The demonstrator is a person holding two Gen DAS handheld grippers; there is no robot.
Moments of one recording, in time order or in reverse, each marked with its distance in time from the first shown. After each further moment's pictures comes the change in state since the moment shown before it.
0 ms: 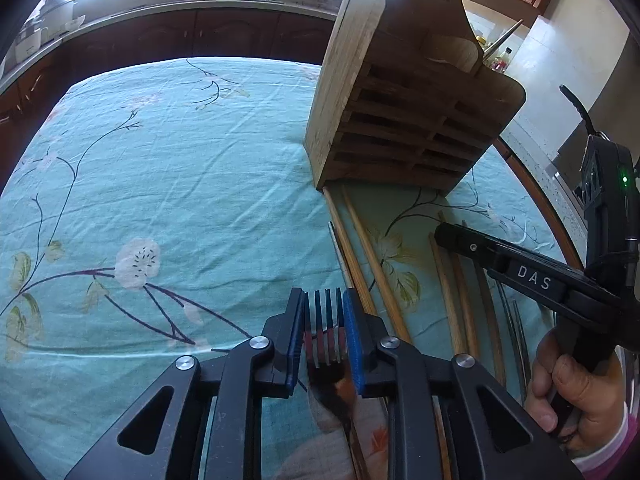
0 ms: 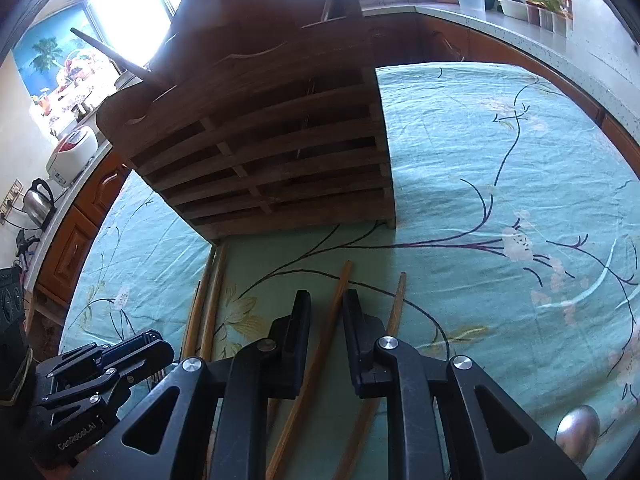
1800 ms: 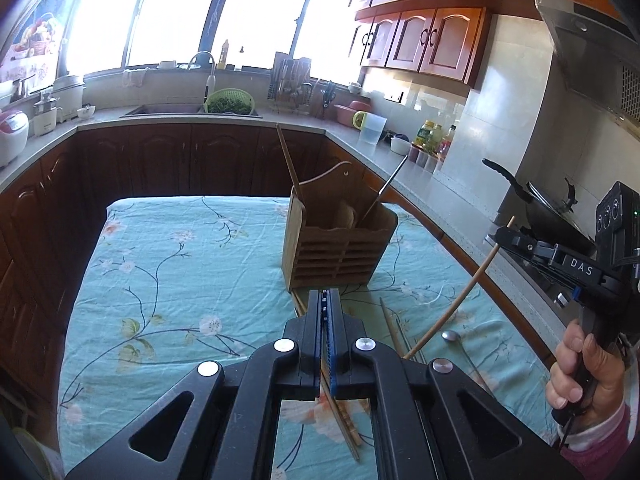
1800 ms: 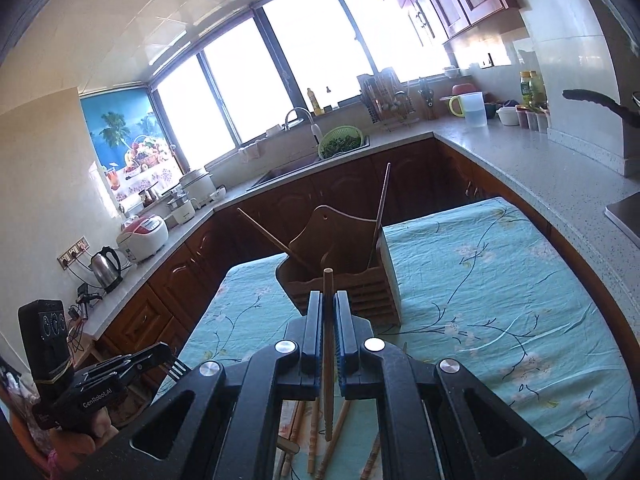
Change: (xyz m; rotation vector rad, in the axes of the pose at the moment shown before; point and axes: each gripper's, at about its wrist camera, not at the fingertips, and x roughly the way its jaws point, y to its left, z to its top) left arm -0.225 -0.025 -0.041 0.087 -0.357 -0.045; right arm -0.227 0.011 -0.007 -0.001 -0.425 0.163
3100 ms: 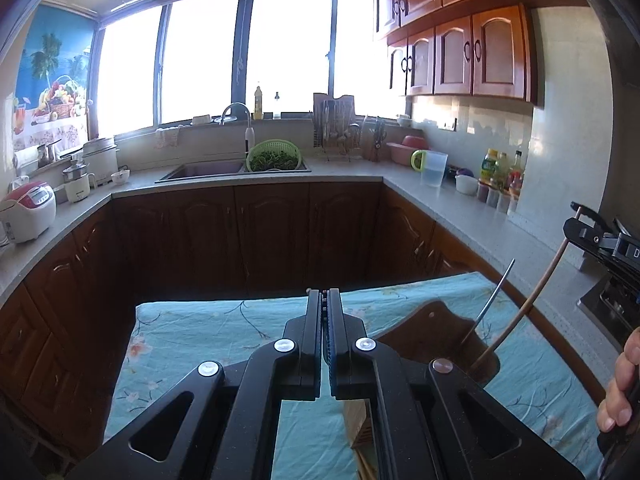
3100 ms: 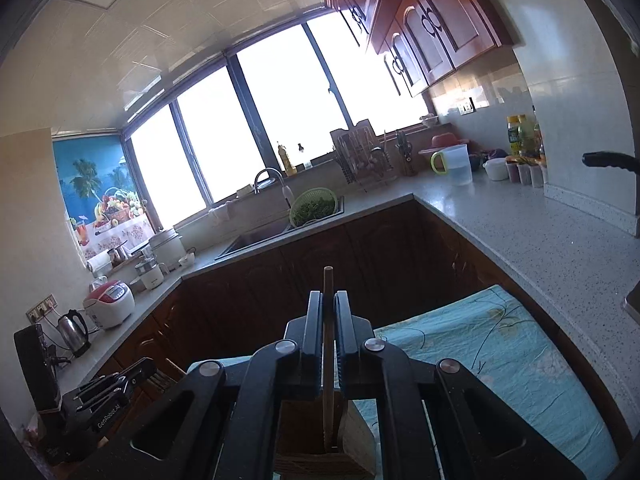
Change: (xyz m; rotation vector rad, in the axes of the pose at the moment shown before) left arm 0.166 -0.025 0.093 0.105 -0.119 0.249; right arm 0.100 -0.042 0.110 0.032 -0.185 -0.078
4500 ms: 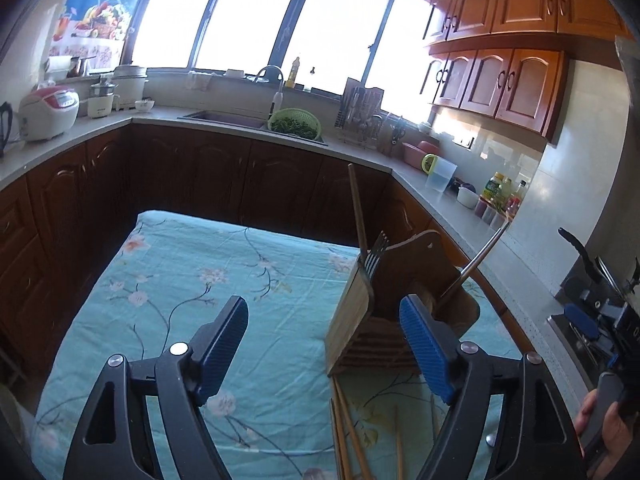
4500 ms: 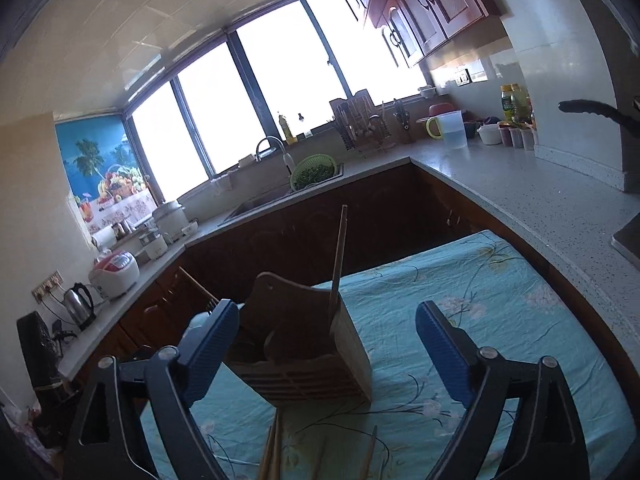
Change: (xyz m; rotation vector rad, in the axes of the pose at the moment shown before) left arm -0.052 0.060 -0.067 -0.290 0.036 -0.049; right arm -0.047 -0.002 -0.063 -0.028 0.094 -0.021
